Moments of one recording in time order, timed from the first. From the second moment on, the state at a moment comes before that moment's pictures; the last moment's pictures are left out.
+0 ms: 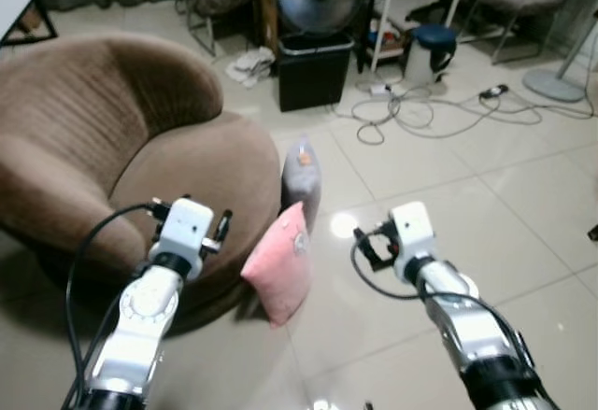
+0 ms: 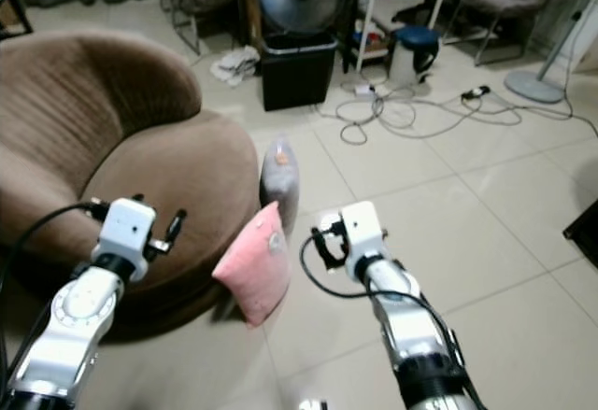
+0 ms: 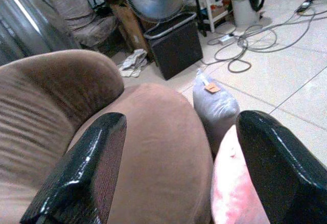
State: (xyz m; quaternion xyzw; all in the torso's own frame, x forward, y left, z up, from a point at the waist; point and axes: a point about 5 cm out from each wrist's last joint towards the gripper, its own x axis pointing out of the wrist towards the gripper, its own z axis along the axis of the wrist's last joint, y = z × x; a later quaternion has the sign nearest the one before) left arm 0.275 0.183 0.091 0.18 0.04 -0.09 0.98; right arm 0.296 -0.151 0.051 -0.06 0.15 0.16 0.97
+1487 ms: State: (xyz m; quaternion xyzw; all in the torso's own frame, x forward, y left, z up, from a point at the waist) left arm 0.276 0.188 0.089 0.19 0.04 -0.09 0.98; right arm 0.294 -0.139 0.046 -0.05 0.16 0.17 0.97
